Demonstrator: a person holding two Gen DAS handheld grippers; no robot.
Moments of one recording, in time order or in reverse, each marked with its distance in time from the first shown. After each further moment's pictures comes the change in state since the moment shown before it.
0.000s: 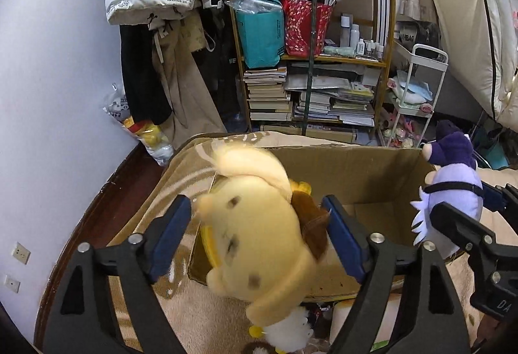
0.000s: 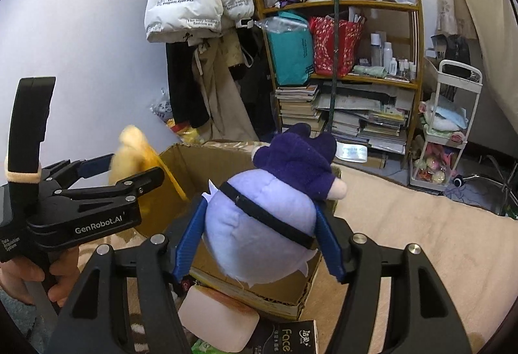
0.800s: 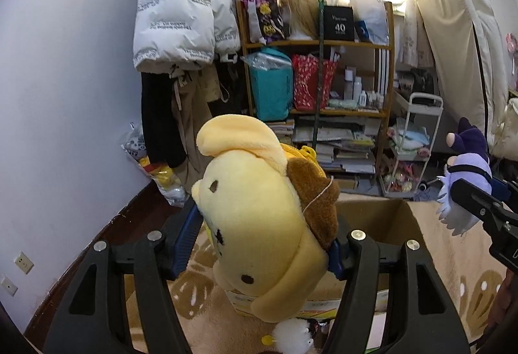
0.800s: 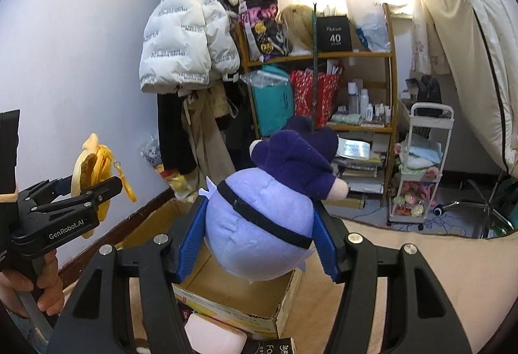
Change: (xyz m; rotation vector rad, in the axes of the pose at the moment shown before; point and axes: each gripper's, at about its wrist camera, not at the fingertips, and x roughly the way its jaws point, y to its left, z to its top) left arm -0.071 0.017 0.017 -0.028 -0.208 0.022; right arm -0.060 0.001 0.029 0.015 -0.204 -0.073
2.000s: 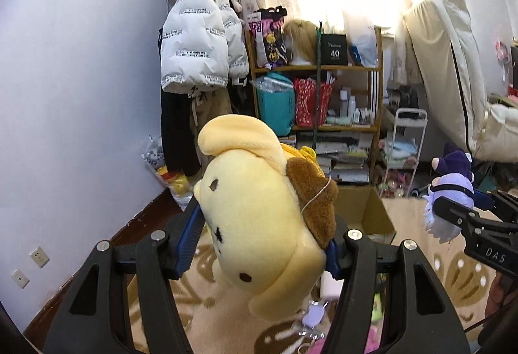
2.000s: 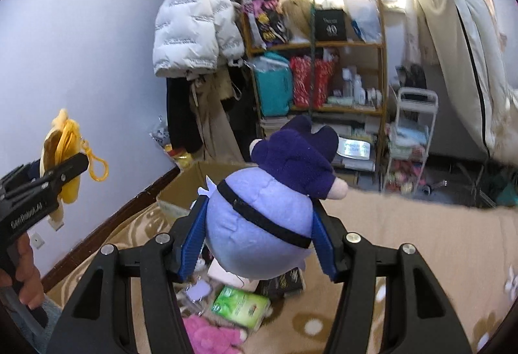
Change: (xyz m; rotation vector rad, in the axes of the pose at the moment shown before) left arm -0.142 0.017 -0.018 -0.016 -0.097 0.016; right arm -0.103 0.029 -0.017 -0.038 0.039 -0.039
